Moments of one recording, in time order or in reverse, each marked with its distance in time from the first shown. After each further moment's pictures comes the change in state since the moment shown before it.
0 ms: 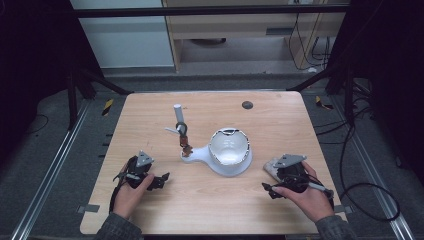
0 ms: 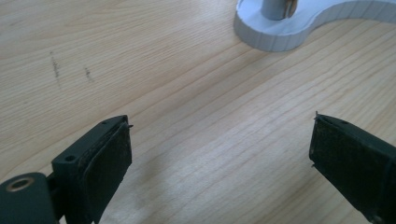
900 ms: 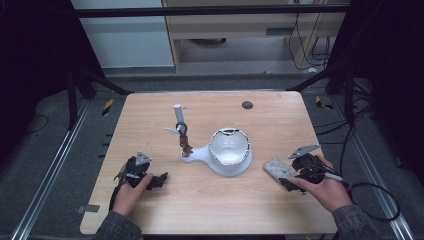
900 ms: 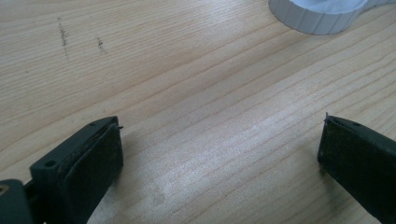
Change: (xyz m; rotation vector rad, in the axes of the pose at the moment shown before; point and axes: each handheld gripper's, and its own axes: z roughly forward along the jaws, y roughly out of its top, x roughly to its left) left arm 0.011 -0.011 0.014 0.024 0.011 -0.058; right arm -0.039 -0.005 -0.018 0.137 -0.022 0.065
